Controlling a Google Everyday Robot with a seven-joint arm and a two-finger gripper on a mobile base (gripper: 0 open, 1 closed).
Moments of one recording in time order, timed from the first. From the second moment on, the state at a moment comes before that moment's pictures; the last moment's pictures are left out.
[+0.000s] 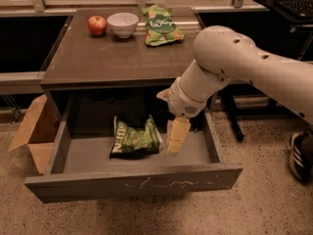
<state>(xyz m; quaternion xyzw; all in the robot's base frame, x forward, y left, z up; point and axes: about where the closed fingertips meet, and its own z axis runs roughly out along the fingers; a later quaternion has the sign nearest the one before) 0.519 -0.031 0.779 -0.72 0.65 0.13 0.19</state>
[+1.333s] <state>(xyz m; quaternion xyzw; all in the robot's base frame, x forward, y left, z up) 0.558 0.033 0.698 -0.78 0.57 0.17 0.22</state>
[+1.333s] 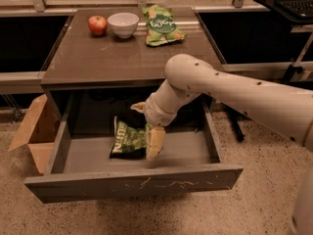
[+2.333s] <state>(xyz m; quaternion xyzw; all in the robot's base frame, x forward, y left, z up) 0.577 0.047 0.625 -0.78 0.56 0.21 0.20</state>
